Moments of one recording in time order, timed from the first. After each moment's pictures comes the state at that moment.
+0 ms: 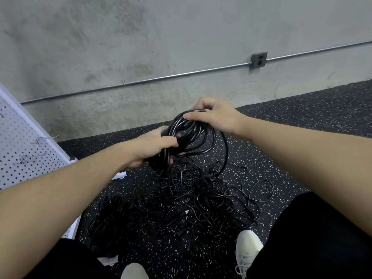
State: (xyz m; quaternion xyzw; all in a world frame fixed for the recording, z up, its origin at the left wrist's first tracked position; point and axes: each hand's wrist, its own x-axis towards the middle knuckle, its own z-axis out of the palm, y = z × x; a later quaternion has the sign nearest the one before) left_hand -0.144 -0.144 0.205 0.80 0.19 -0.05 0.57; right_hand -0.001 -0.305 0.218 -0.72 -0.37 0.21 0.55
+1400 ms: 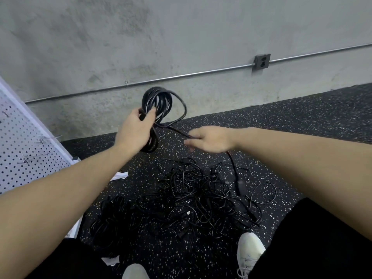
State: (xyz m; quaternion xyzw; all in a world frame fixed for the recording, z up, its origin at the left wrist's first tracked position) left_hand -0.137 -0.114 0.208 0.86 0.28 0.25 0.35; right_hand -0.014 -0.296 0.204 -0.81 -0.54 0.22 0.12
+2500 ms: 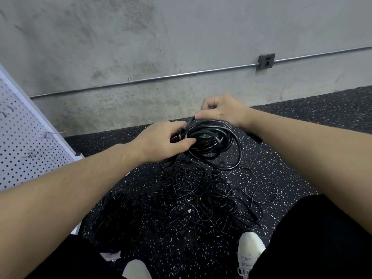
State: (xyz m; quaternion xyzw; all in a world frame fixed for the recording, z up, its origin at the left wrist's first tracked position) left_hand -0.153 -0.143 0.219 0.96 -0.01 0.08 0.28; right_hand 0.017 -0.301 0.230 -0.76 -0.44 0.18 0.43
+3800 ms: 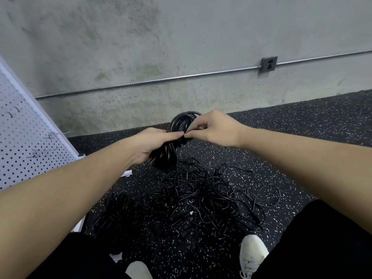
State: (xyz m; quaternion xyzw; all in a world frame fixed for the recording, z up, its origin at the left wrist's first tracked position) left_hand -0.141 -0.111 0.195 0.77 0.27 -0.01 0.58; right_hand -0.027 -0.296 0.225 -0.78 -0.51 0.12 0.33
